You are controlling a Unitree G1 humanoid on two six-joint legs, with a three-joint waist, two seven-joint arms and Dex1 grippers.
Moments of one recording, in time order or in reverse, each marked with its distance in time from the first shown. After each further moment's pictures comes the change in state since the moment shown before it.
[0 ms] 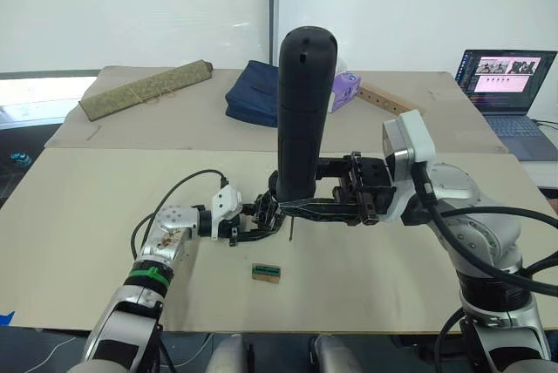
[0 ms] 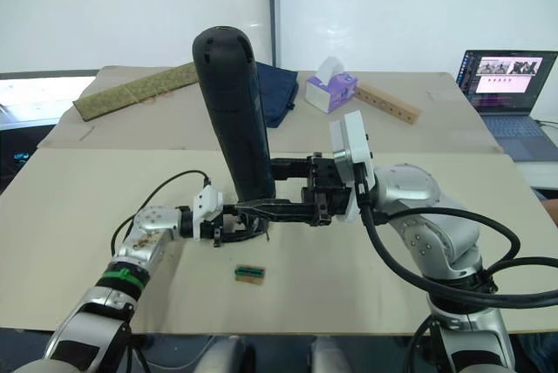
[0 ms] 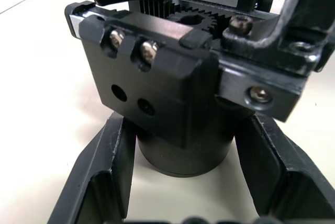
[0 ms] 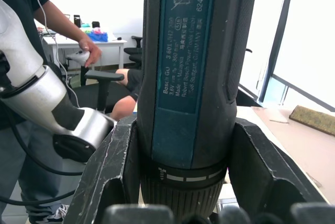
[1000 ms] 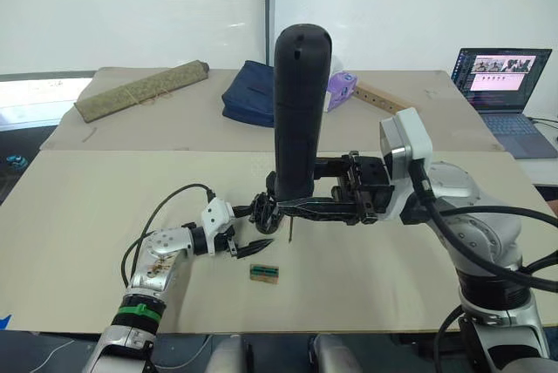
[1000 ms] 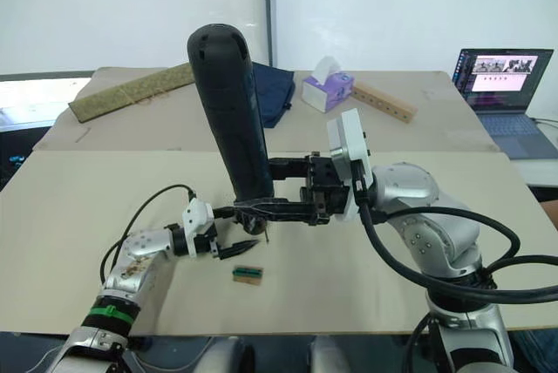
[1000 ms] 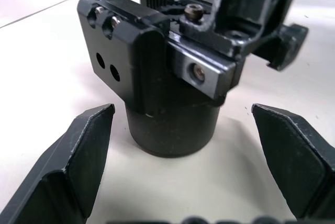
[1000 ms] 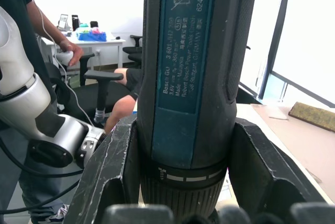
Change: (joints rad) left arm 0.282 -0.026 0.074 -0.385 -0.045 0.182 0.240; right arm -0.013 0.008 -0.001 0.002 0.004 0.027 0.000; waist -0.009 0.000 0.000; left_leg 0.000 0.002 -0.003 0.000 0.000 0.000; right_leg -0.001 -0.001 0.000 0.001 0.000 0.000
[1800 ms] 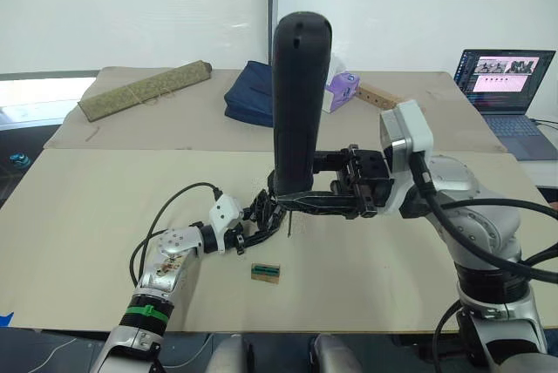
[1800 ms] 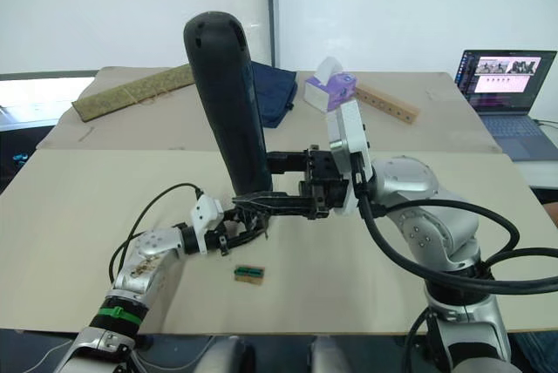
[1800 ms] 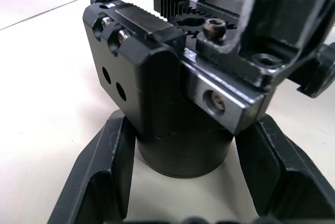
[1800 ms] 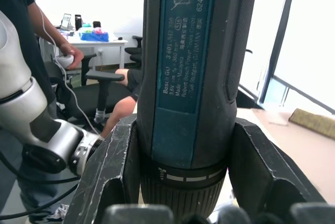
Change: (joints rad) left arm -0.007 -0.017 -0.032 -0.028 0.020 0.058 0.076; right arm -0.074 0.017 -0.002 0.024 0.010 0.010 -0.010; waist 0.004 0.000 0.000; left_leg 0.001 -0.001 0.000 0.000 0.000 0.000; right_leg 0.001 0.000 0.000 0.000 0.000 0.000
